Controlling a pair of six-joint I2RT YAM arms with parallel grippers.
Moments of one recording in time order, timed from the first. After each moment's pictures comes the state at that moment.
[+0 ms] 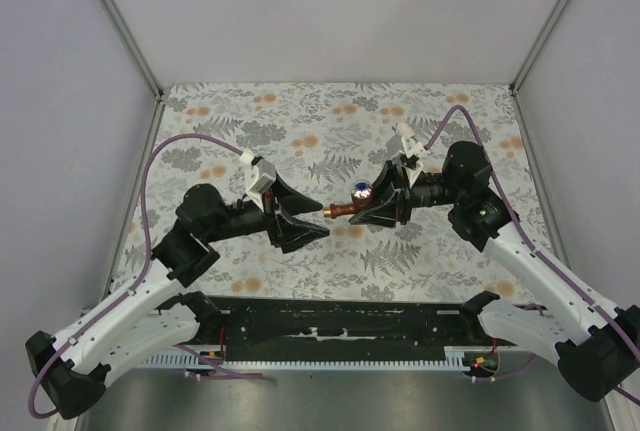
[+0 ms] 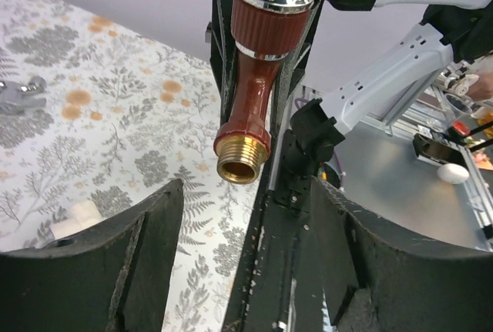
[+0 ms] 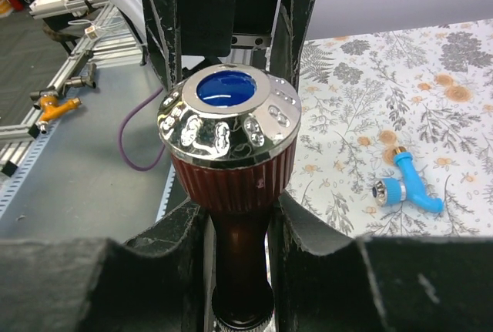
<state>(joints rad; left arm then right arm) -0.72 0.77 0.72 0.10 0.64 -0.37 0.53 1.01 0.88 0.09 -1.12 0.12</state>
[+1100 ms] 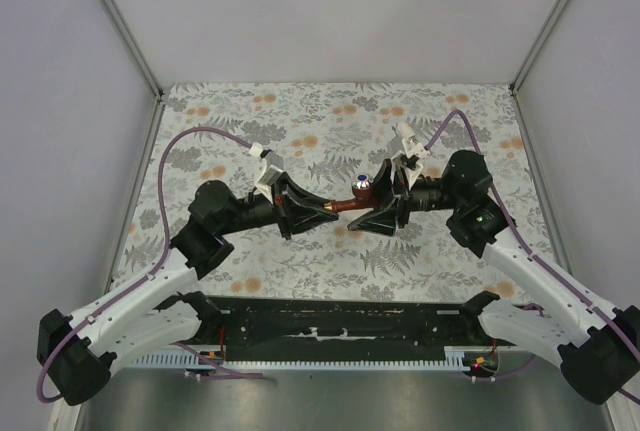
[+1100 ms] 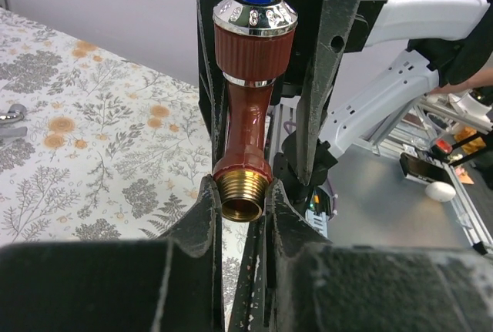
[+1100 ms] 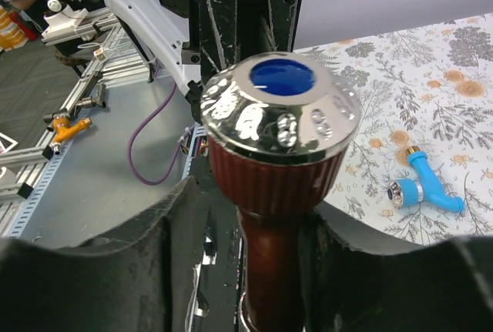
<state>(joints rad) -0.72 0.87 0.68 0.36 0.67 -0.42 0.55 1.00 0.81 0.22 -1.08 0.27</state>
